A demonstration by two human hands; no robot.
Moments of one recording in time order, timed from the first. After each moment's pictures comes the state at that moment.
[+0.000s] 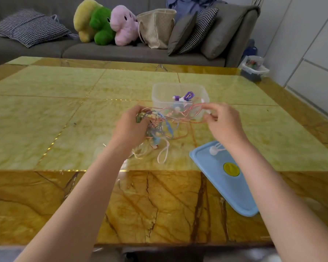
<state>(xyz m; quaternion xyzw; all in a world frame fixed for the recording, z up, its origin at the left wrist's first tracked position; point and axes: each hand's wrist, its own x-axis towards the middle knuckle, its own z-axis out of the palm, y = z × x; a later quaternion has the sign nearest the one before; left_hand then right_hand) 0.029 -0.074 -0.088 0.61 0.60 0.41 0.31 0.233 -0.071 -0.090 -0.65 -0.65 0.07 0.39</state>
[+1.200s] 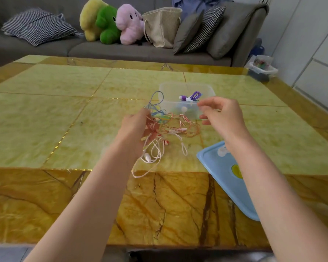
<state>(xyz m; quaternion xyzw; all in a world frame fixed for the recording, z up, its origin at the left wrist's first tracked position) 0.033 -0.077 -0.075 0.30 0.56 0.51 0.58 0.201 -0.079 -0.070 -0.63 -0.55 0.25 0.49</state>
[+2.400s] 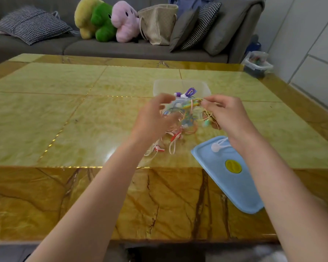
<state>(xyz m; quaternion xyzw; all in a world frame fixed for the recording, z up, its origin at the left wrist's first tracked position) 0.060 -0.080 -0.076 0.67 0.52 0.42 0.31 0.219 -0.093 -0.062 -0.62 -0.53 0.31 0.49</state>
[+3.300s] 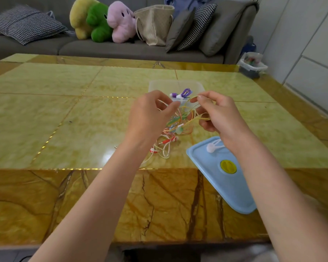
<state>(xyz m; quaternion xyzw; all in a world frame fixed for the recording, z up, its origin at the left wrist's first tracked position) 0.067 -0.091 -0.060 0.66 0.56 0.44 0.25 0.212 -0.100 -0.054 -0.59 -0.51 0.38 0.50</state>
